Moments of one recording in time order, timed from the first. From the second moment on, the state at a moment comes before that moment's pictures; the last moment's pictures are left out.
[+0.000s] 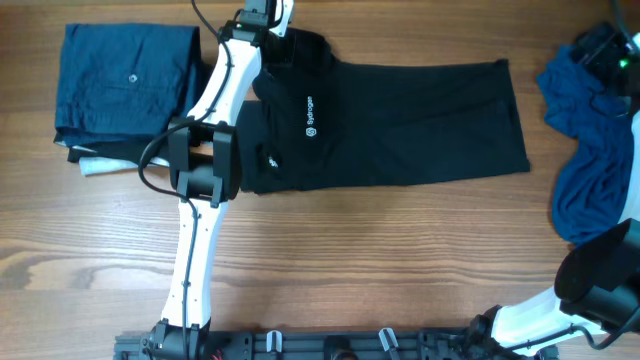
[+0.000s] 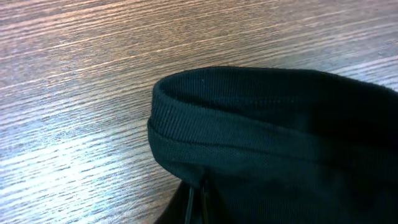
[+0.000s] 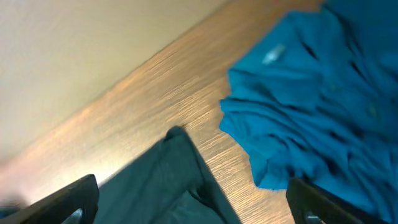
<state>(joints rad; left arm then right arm) -0.23 2.74 2.48 -0.73 0.10 0.00 -0.45 1.77 1.62 -0.63 -0.20 0.20</state>
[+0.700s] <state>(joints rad) -0.23 2.74 2.48 -0.73 0.10 -0.04 -0.28 2.13 1.62 -0.38 -0.17 -0.34</state>
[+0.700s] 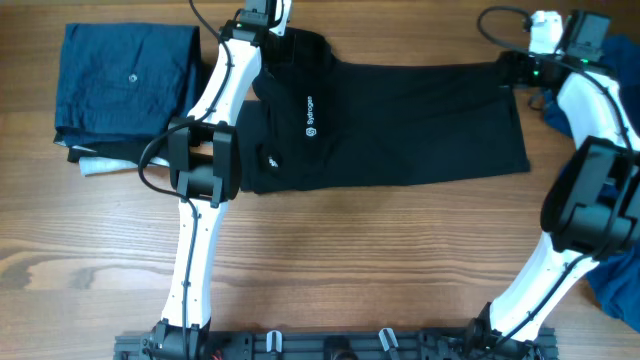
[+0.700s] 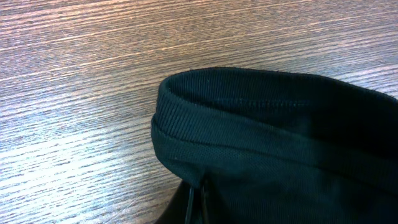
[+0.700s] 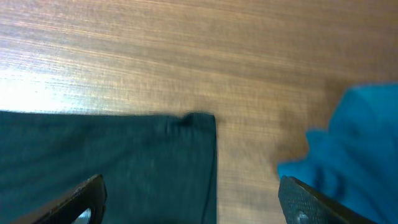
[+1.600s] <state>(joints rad) -0.23 2.74 2.48 -0.74 0.10 -0.04 -0.26 2.33 1.65 -0.19 -0.13 -0.35</state>
